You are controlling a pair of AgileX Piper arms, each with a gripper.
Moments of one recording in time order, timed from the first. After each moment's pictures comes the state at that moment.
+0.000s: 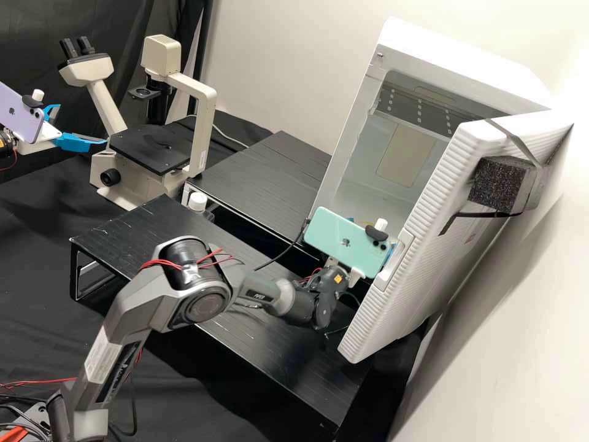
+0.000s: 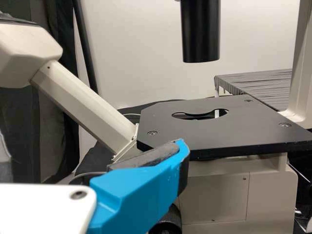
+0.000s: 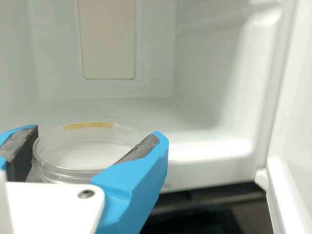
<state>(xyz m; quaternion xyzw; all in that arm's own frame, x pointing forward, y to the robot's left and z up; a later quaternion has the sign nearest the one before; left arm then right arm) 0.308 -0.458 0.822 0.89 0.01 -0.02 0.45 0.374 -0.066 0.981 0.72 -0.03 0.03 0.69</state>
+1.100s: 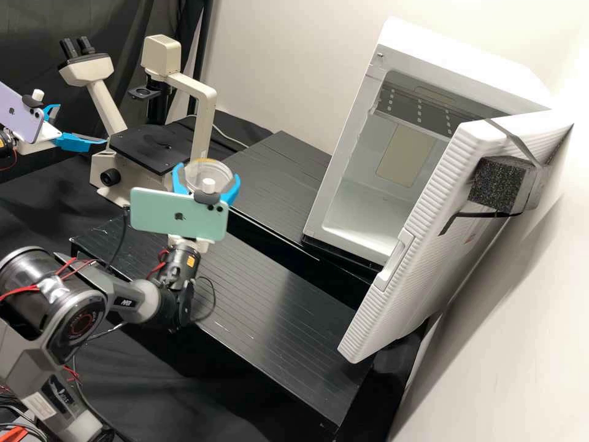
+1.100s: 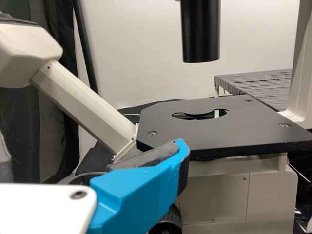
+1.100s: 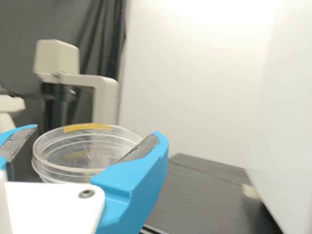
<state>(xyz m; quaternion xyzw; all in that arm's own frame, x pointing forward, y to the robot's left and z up) 0.308 -0.458 0.822 0.89 0.01 -0.02 0.45 0.245 0.109 0.828 0.67 0.23 0.15 0.69</state>
